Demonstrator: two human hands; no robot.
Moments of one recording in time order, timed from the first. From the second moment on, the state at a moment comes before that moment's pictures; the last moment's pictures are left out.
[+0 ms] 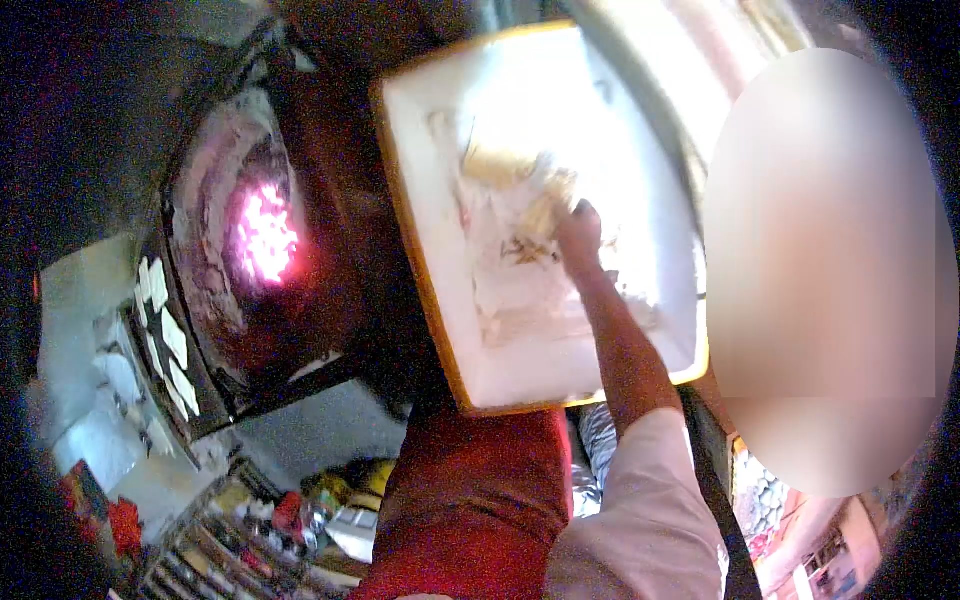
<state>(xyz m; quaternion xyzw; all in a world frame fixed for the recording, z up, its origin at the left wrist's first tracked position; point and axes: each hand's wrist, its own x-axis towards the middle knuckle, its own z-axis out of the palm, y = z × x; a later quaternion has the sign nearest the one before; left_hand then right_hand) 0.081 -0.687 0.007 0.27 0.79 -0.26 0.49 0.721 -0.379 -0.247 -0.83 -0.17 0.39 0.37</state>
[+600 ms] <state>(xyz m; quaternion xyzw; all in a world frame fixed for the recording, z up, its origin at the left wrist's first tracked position) -0.032 -0.492 -0.084 0.54 0.62 -0.19 0.54 0.568 -0.628 0.075 -0.87 -0.26 0.10 0.40</state>
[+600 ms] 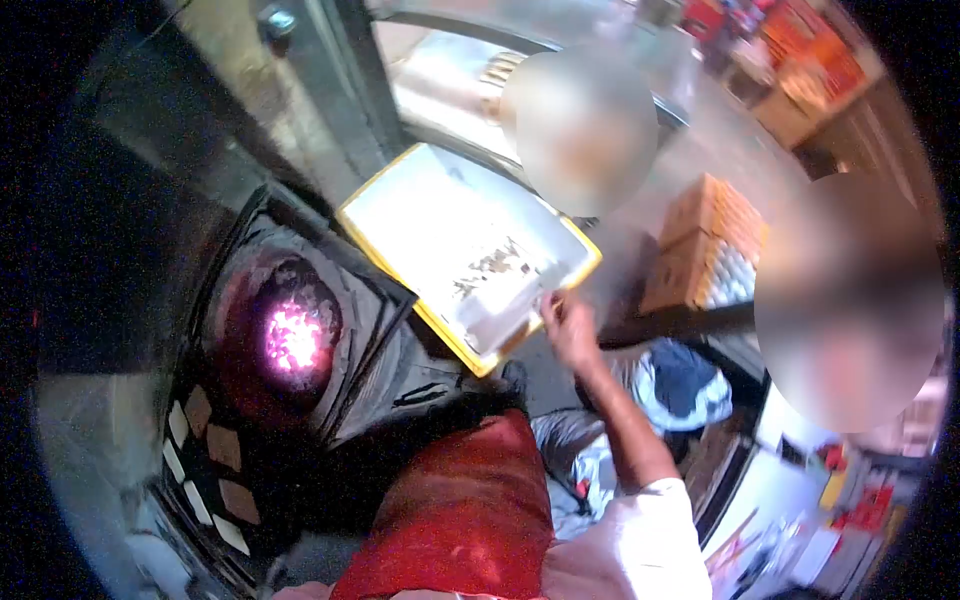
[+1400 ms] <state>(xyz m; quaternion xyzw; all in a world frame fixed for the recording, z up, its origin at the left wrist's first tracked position) -0.147 -0.504 -0.027 0.70 0.45 -0.38 0.41 0.195 -1.220 0.063 -0.97 0.12 -0.20 0.11</state>
